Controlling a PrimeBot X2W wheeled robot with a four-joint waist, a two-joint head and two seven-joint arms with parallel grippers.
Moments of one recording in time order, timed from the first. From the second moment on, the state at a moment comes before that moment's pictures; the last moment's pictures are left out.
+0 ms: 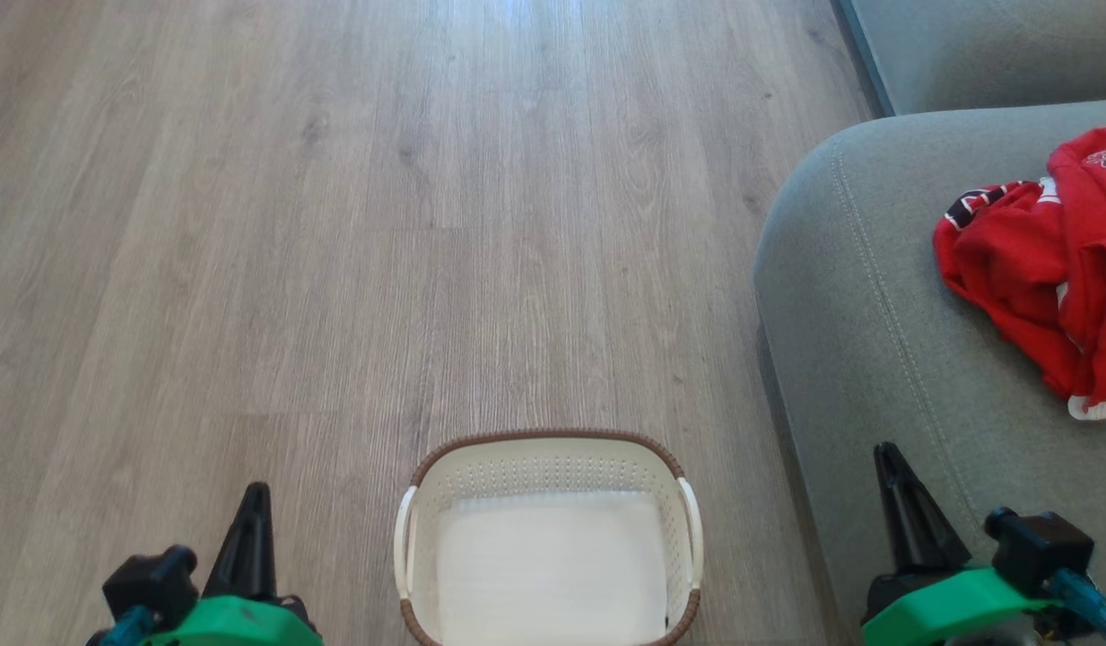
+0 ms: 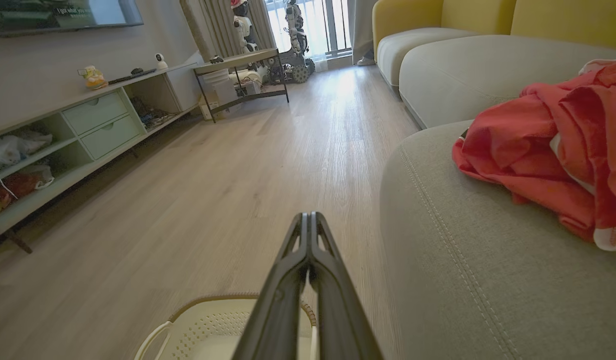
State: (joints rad) left arm 0.11 0.11 -0.09 0.24 -0.33 0.00 -0.23; right arm 0.14 -0.13 0.07 0.12 0.32 0.12 -0.24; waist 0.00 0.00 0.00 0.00
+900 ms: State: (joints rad) left arm 0.08 0.09 -0.06 0.25 -0.61 -0.03 -0.16; right arm 0.11 -0.13 0.04 0.15 0.62 0.12 -0.18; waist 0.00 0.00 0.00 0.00
